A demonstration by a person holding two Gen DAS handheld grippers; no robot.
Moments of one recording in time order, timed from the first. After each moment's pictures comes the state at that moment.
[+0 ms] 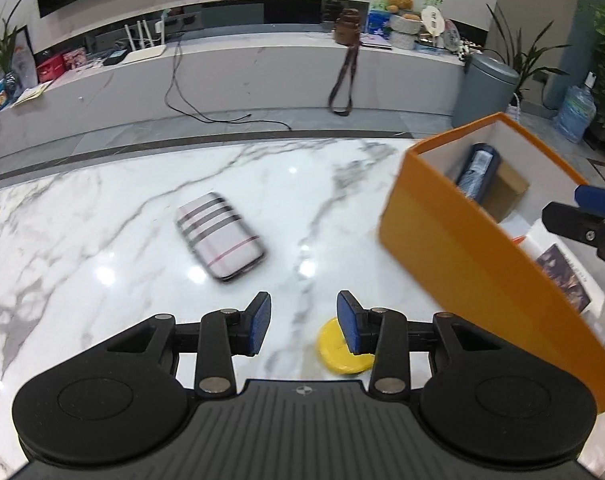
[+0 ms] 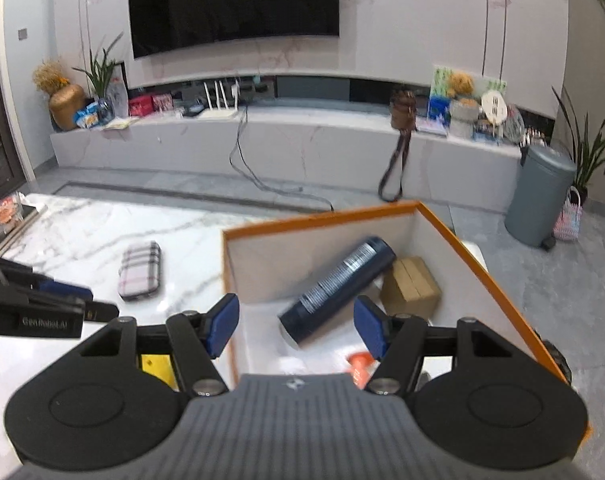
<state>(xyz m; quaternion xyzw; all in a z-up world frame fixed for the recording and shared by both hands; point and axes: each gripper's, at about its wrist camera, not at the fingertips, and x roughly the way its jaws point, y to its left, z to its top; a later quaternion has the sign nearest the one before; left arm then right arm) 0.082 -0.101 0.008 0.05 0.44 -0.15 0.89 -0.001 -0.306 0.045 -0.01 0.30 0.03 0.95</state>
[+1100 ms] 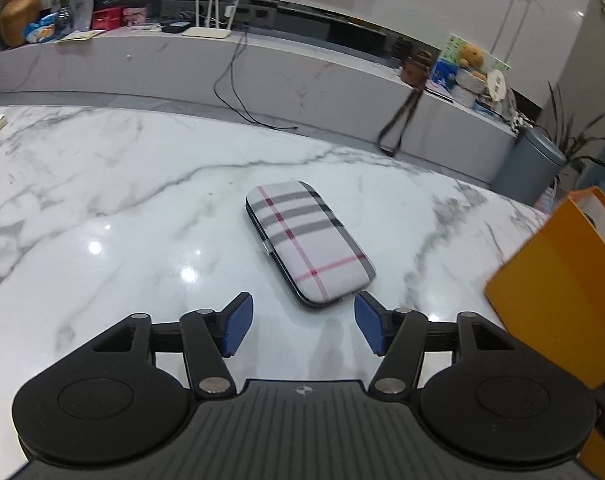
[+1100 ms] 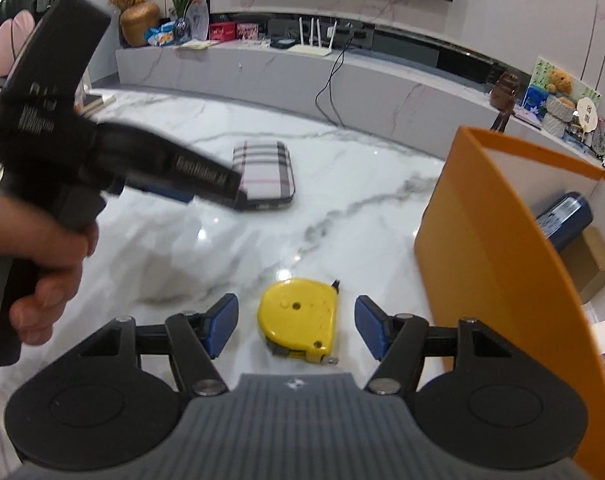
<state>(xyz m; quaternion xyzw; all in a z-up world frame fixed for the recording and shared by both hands) 0.138 -0.031 -0.065 -0.08 0.41 -0.10 0.90 0.027 -0.179 -0.055 -0.08 0.38 0.12 0.91</state>
